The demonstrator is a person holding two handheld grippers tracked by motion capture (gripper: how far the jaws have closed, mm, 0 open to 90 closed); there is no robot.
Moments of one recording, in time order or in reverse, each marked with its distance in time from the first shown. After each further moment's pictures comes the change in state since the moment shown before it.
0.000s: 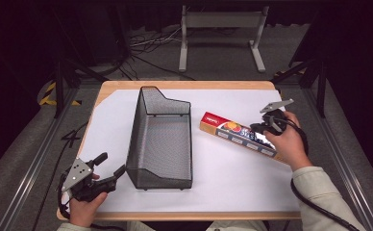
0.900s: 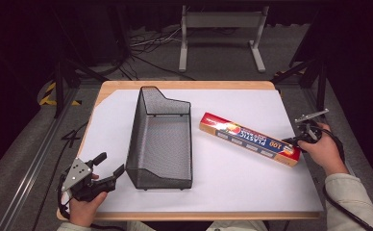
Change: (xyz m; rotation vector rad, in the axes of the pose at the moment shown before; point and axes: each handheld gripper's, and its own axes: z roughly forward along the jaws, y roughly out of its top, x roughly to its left) left arm 0.001 -0.001 -0.001 0.001 0.012 -0.004; right arm -0.074 -0.083 -0.020 0.150 0.134 0.226
